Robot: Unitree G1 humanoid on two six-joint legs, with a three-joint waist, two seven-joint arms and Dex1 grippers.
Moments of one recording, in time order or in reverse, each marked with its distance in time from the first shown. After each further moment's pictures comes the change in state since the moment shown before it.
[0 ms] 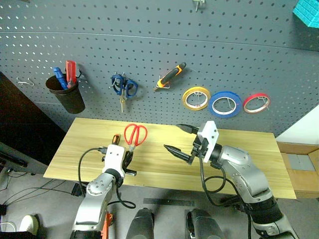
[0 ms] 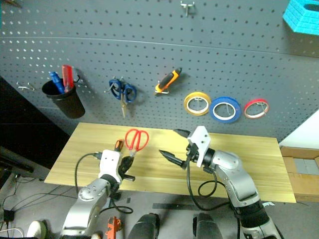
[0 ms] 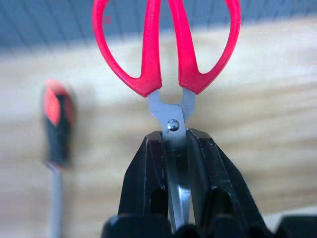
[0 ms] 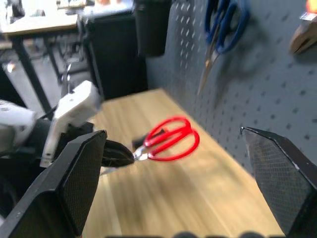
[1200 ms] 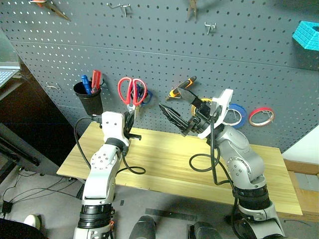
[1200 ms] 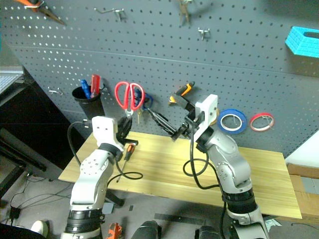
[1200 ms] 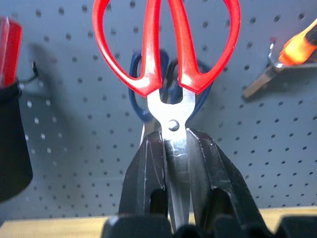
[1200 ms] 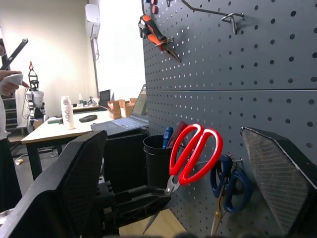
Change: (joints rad) left arm -0.316 -0.075 0.041 0.061 -0.041 0.027 0.077; right arm -0.205 0.160 -0.068 -0.016 0.147 0.017 -0.192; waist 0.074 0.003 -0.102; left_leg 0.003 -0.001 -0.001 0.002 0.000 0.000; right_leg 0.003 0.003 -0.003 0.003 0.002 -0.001
